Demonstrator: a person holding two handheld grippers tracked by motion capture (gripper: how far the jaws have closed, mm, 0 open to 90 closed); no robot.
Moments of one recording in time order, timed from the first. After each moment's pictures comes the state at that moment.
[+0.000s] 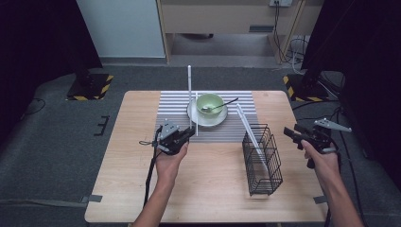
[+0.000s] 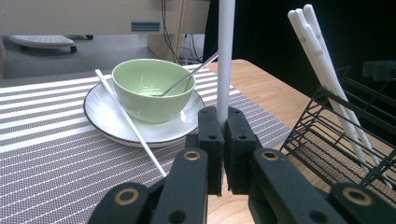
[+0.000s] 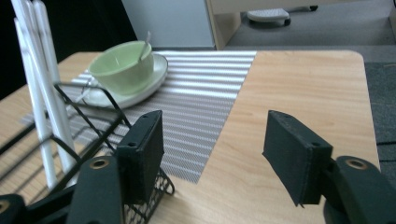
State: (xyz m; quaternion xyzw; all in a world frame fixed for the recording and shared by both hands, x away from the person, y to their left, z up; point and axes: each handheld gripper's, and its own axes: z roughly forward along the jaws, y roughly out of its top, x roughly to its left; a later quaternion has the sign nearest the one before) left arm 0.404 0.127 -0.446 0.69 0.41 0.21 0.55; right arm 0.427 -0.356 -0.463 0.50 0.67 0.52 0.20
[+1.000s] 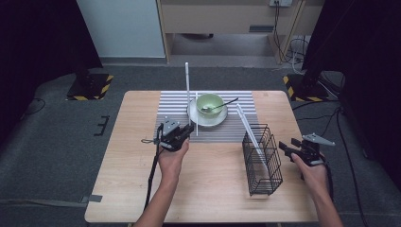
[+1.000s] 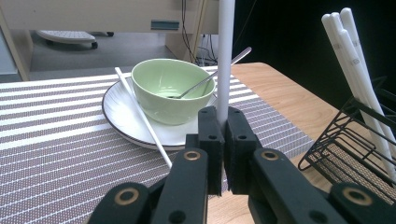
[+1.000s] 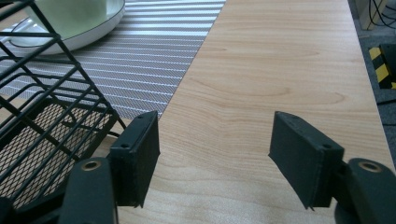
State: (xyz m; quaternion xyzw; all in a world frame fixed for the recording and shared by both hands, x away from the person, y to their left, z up) left arm 0.415 0.122 -0.448 0.68 0.44 0.23 0.54; right arm 0.421 -0.348 -0.530 0.53 0.68 0.46 0.23
